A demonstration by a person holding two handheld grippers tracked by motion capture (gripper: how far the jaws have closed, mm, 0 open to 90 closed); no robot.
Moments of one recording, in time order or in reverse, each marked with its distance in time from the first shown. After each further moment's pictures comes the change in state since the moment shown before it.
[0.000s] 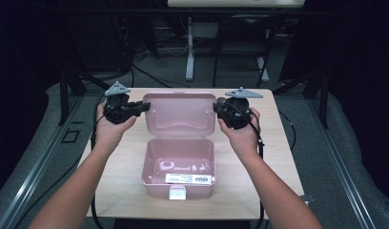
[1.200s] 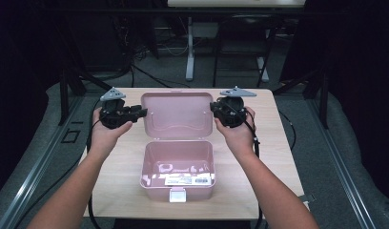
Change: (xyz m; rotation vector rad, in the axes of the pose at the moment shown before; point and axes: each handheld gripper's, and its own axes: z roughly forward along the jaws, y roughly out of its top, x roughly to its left) left arm 0.011 -0.015 -0.001 0.025 -0.008 -0.010; right arm 0.005 0.001 0.013 0.016 -0.014 -0.019
